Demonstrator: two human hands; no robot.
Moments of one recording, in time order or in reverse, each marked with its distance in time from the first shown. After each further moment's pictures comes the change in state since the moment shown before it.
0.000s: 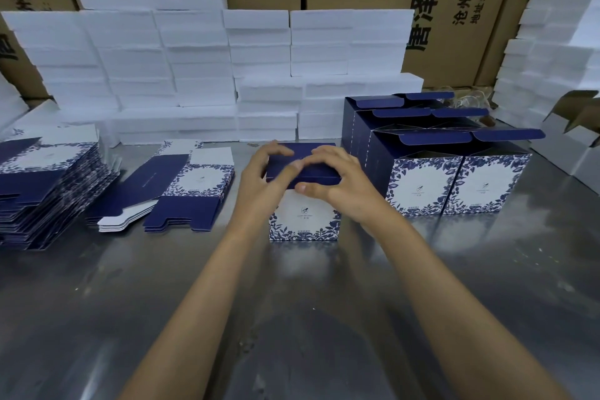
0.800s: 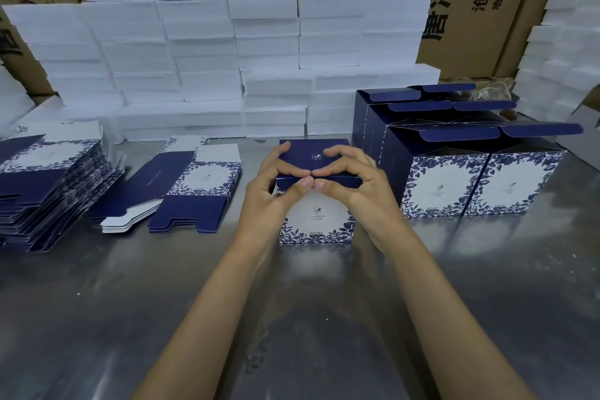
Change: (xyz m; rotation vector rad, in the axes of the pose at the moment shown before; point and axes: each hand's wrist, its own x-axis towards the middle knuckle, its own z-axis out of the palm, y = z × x) left_hand -0.010 -0.019 -0.007 -0.127 -0.098 0.032; right_hand -0.004 0.021 0.012 0.281 0.142 -0.098
